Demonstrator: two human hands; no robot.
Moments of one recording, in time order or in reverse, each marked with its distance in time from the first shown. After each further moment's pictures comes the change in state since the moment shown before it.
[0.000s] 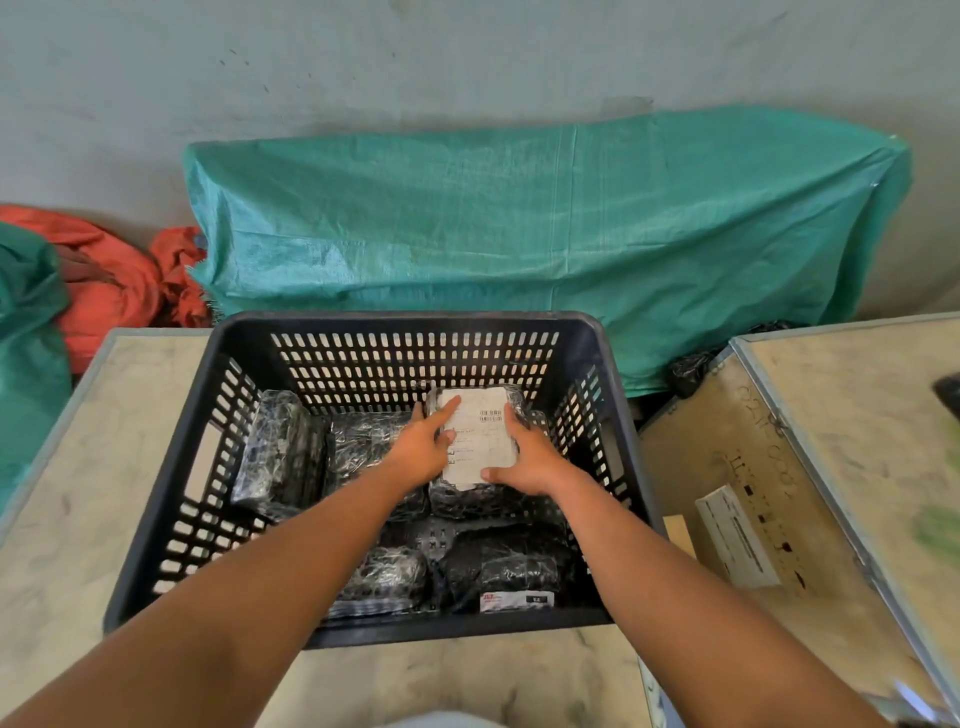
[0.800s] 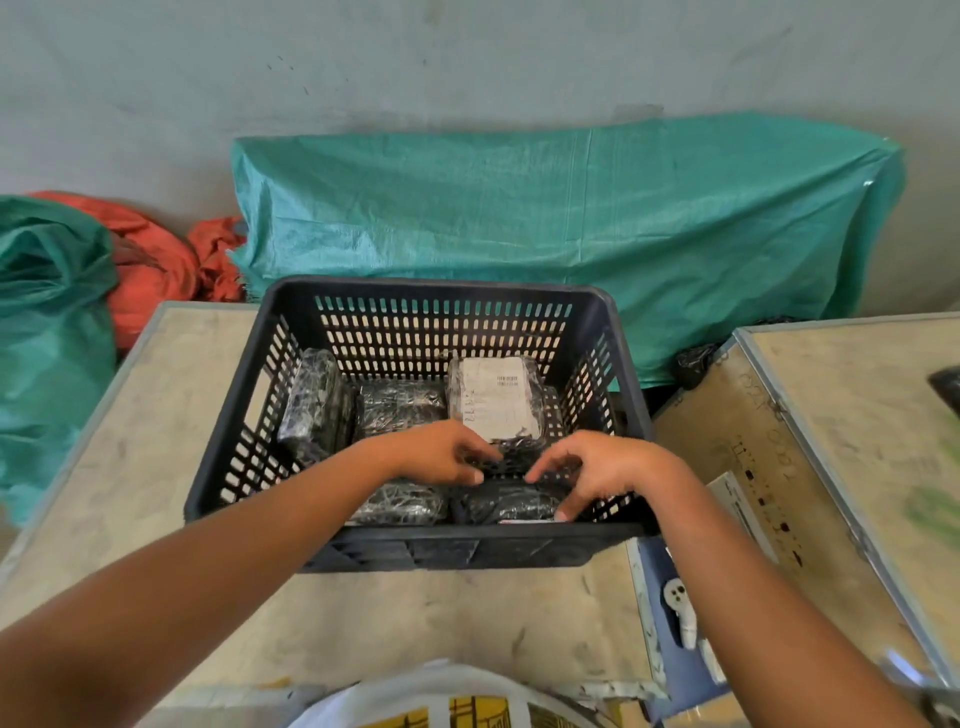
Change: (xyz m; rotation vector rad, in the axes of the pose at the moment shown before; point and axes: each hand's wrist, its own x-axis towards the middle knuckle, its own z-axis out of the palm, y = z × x) left_hand -0.105 0.033 -0.037 0.211 -0.503 0.254; right_hand -0.118 0.000 -0.046 -0.255 -0.368 -0.142
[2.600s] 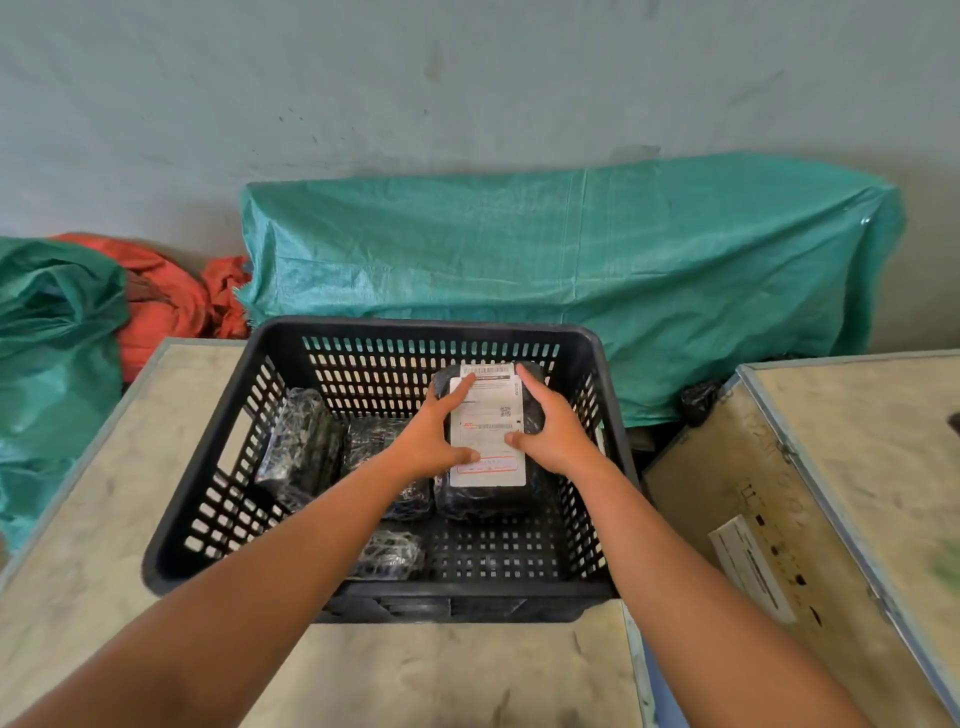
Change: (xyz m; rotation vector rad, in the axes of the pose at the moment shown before) left_hand 0.055 -0.008 -0.020 -0.262 0.542 -0.054; right_hand 0.077 -0.002 -0.030 0.348 0.664 -0.232
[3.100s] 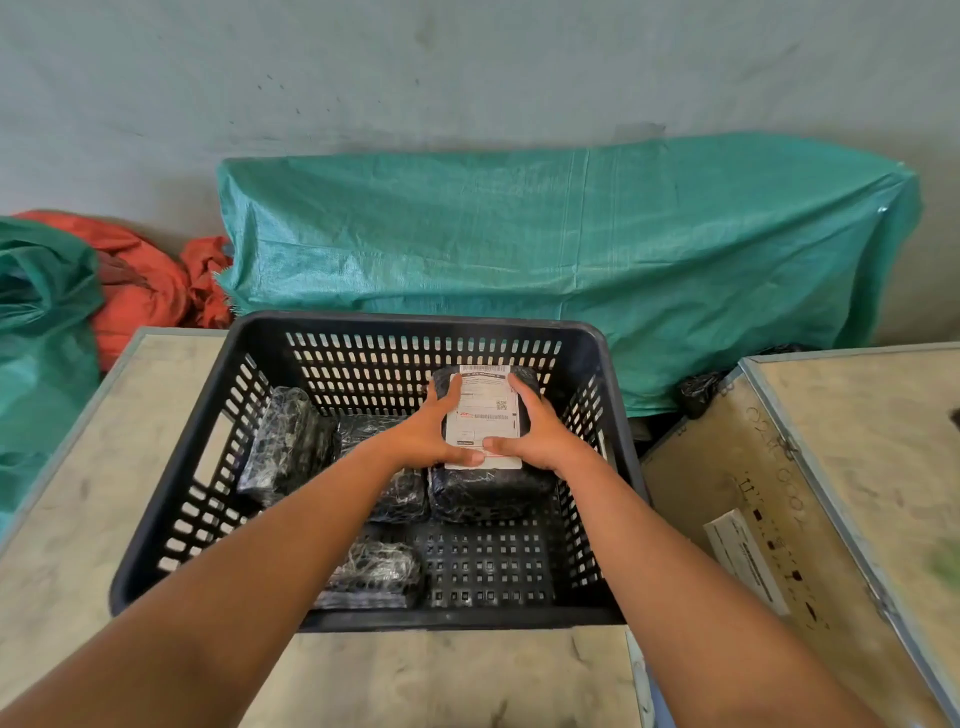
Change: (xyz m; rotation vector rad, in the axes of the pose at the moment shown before) left_hand 0.042 -0.031 -0.004 0.083 -0.251 -0.121; right_hand 0.032 0.019 0.013 0.000 -0.147 0.246
